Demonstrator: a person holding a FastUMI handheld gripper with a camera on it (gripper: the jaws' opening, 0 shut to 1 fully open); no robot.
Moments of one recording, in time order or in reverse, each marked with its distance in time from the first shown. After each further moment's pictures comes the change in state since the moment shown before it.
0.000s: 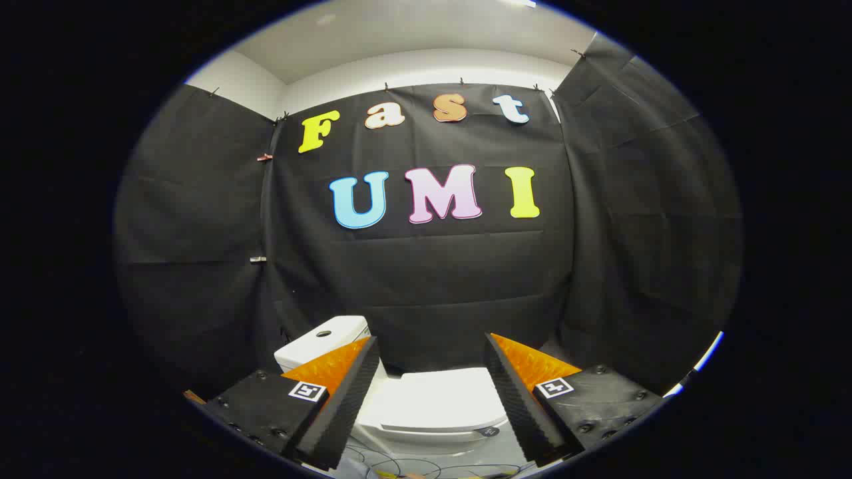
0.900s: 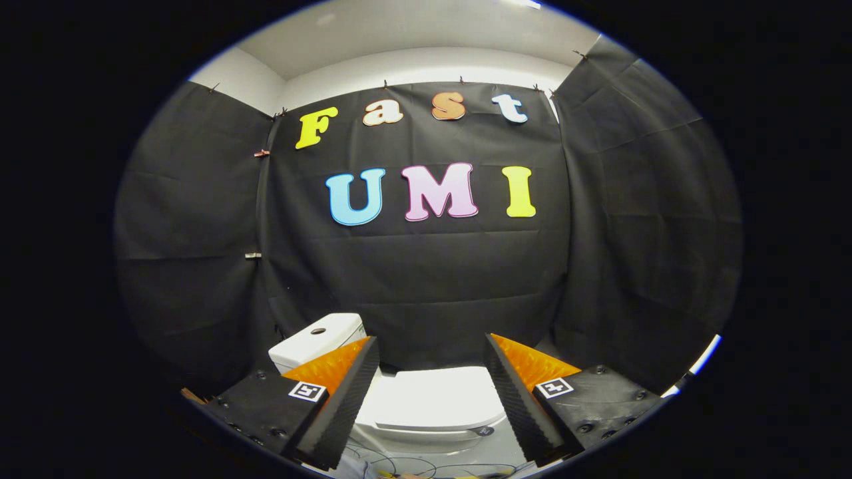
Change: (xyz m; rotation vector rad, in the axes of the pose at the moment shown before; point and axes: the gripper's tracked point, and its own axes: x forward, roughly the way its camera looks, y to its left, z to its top) arm 0.002 0.000 -0.002 -0.014 0.023 -0.017
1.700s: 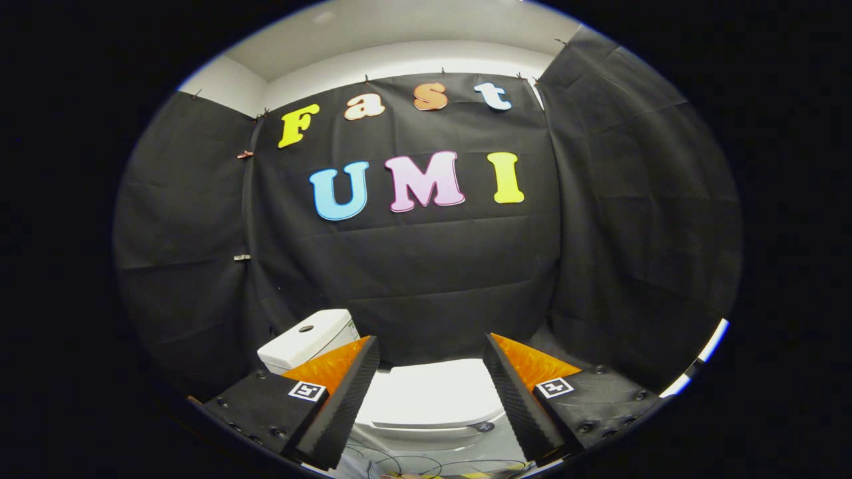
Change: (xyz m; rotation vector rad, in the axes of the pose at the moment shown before) arm 0.023 -0.039 -0.032 0.076 0.047 -0.055
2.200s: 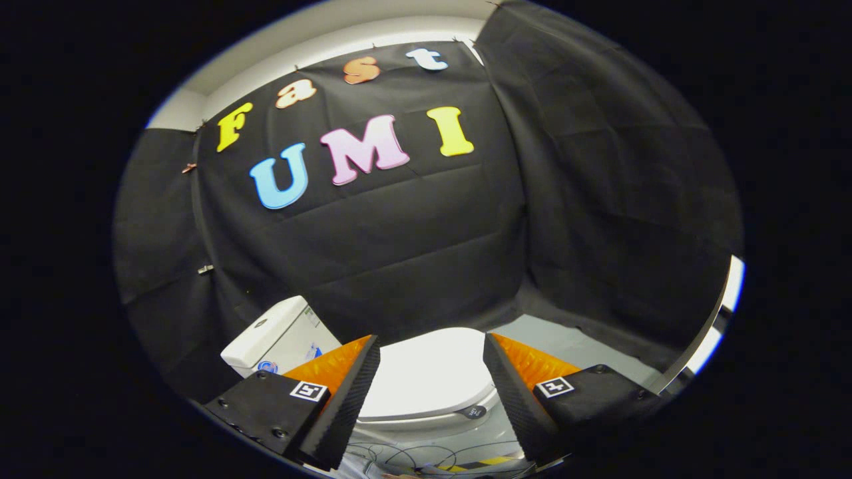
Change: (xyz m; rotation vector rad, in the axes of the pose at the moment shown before) arm 0.066 -0.100 -0.099 0.221 0.164 -0.121
